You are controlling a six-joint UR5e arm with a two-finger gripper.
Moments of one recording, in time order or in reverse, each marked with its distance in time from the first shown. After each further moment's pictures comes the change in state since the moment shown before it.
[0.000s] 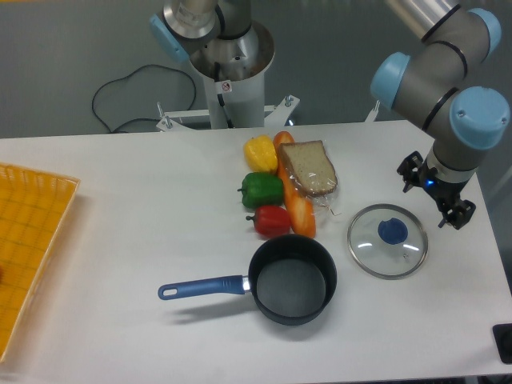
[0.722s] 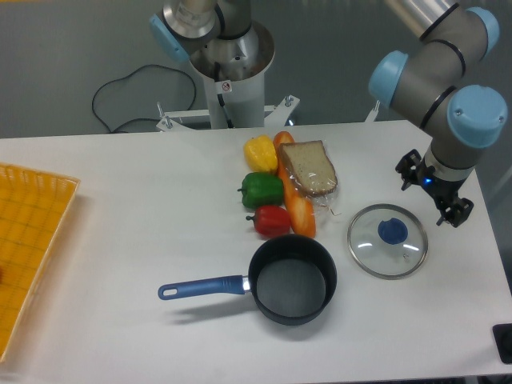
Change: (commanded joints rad) arm -0.003 0.040 -0.075 0.012 0.015 -0.031
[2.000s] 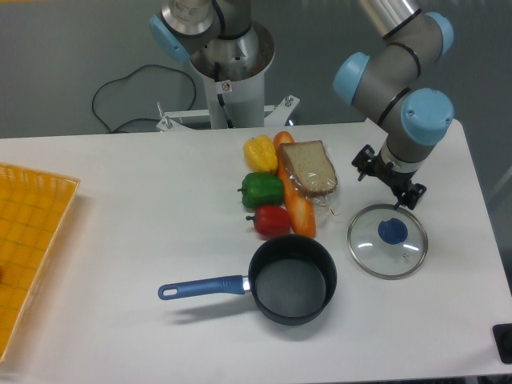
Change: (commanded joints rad) arm 0.003 0.068 -0.261 0.103 -0.087 -0.255
